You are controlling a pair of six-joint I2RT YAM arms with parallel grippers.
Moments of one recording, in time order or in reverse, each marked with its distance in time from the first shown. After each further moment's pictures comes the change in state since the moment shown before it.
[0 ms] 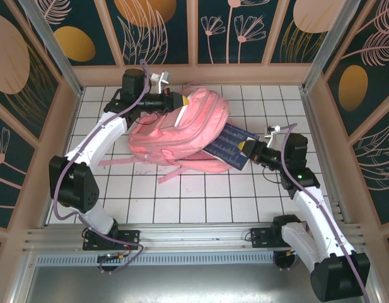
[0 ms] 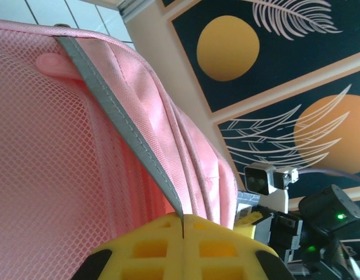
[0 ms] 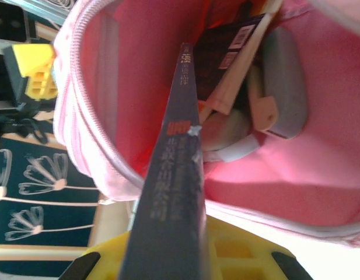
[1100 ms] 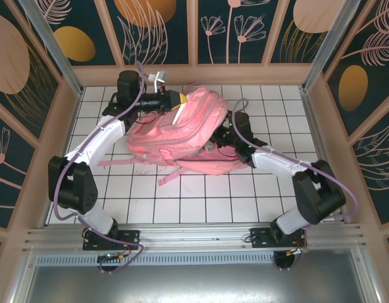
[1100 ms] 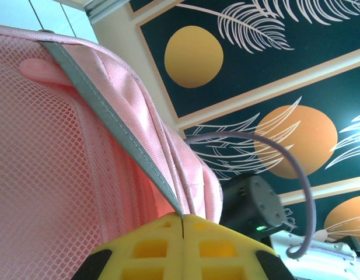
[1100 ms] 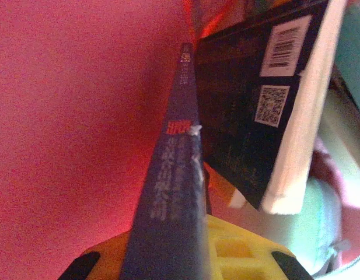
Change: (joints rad) left arm 0.031 -0.014 -0.085 0.225 0.098 -0.191; right arm 0.423 0.739 0.281 0.476 0.465 0.456
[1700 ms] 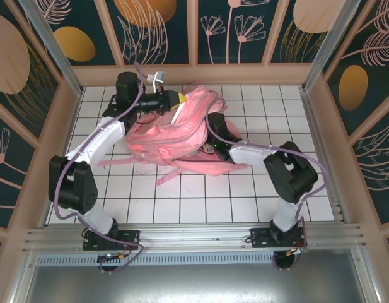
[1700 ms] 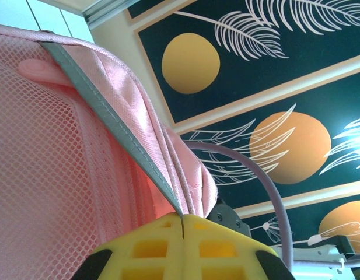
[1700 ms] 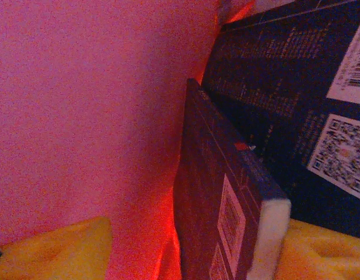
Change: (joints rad) left arm 0.014 0.000 -0.034 0.075 0.002 -0.050; right arm 0.116 0.223 0.134 0.159 0.141 -0.046
